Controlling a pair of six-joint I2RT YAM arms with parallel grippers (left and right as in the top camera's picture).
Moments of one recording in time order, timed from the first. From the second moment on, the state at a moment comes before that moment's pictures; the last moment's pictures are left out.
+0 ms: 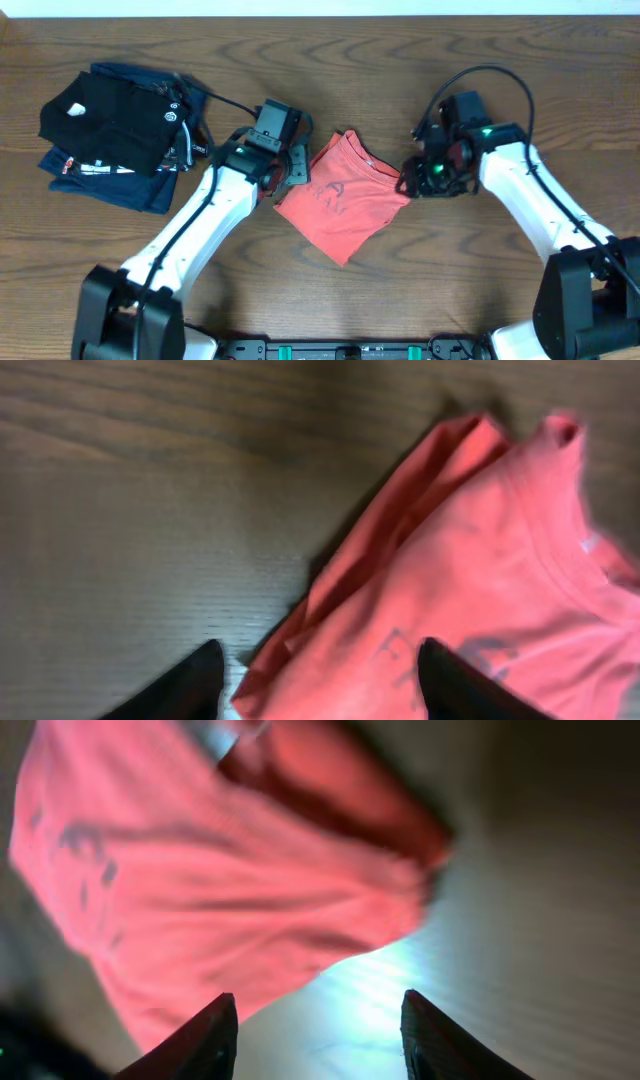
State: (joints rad) left arm -0.43 1.57 1.11 -0.67 -0.02 -0.46; right arm 0.24 1.67 1.13 -0.88 -0.39 0.15
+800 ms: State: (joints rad) left arm -0.43 1.84 1.11 -0.96 0.21 -0.62; right arm 0.31 1.67 0.83 -0.15 -0.15 0.21
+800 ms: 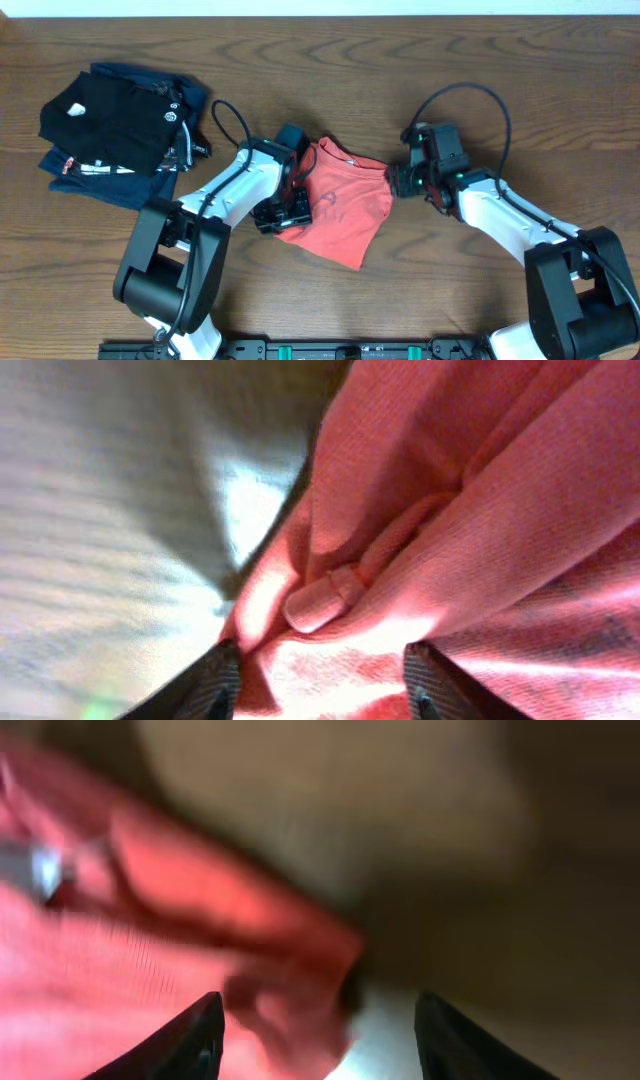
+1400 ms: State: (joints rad) left arm -0.36 1.59 1.11 -0.65 0.11 -0.39; right arm 0.26 1.67 0.84 -0.36 -0.09 0.20
